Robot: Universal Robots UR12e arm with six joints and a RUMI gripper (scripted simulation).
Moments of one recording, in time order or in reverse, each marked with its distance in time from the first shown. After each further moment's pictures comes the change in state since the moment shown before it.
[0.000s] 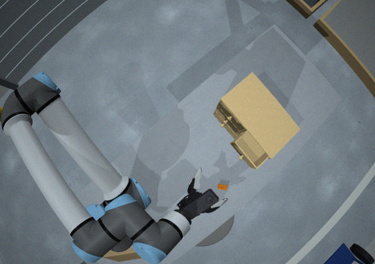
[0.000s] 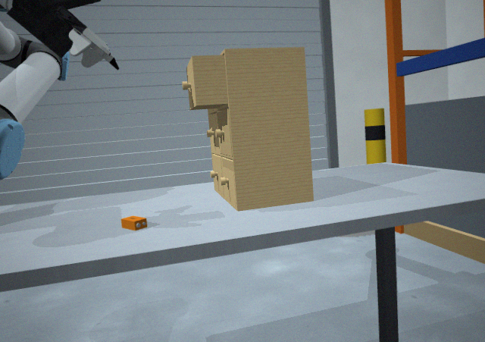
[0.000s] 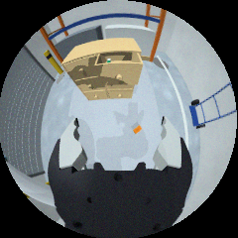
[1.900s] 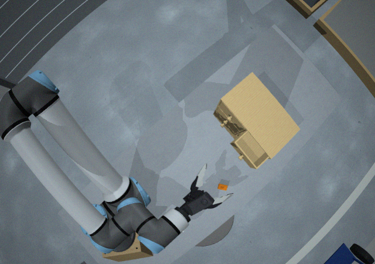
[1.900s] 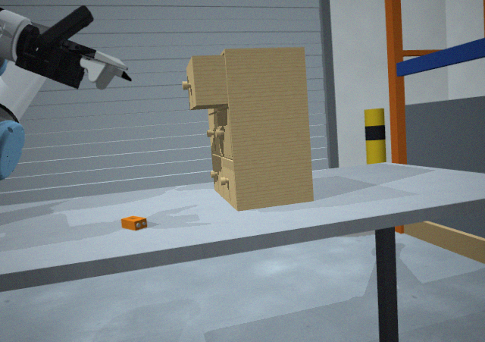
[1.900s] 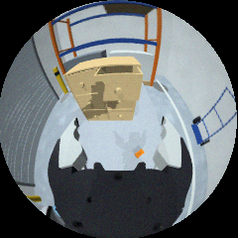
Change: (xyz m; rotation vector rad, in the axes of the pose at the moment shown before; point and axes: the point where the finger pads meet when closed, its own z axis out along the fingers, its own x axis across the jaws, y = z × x) arm 0.005 0.000 0.039 0.354 -0.020 -0.005
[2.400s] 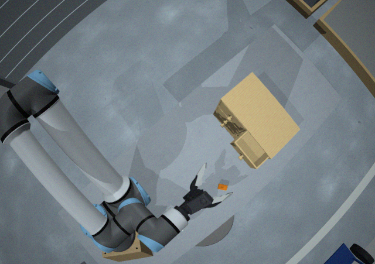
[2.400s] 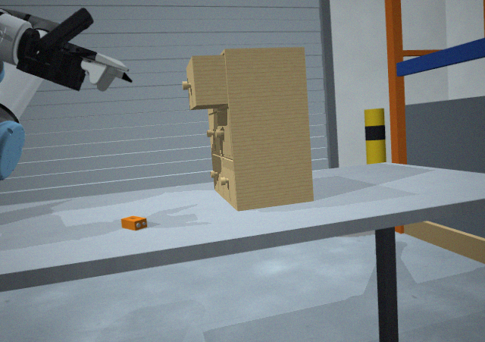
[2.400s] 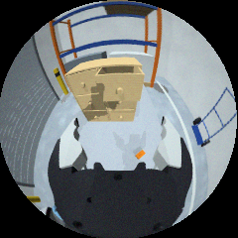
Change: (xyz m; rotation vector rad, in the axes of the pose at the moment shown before) arm -0.003 0.002 0.002 0.018 -0.002 -0.001
